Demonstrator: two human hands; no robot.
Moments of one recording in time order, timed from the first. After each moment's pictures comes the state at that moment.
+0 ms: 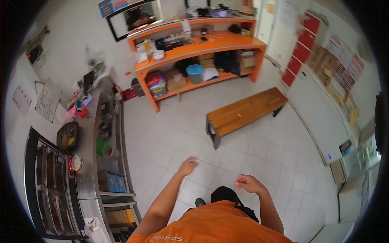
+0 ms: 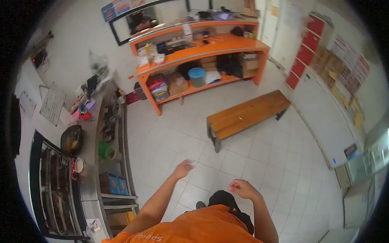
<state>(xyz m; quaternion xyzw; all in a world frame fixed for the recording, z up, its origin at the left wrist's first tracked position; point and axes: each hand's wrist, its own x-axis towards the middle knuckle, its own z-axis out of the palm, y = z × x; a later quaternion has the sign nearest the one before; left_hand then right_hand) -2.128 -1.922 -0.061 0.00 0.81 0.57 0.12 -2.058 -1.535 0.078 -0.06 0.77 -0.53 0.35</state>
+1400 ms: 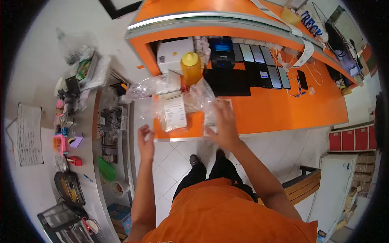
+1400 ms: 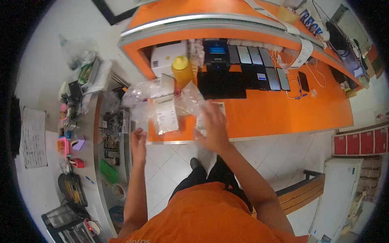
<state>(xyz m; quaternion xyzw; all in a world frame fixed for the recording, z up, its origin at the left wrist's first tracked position) -2.982 -2.555 0.022 -0.34 0.71 0.56 -0.25 -3.174 -2.274 0.096 -0.38 0.86 -0.34 0.00</state>
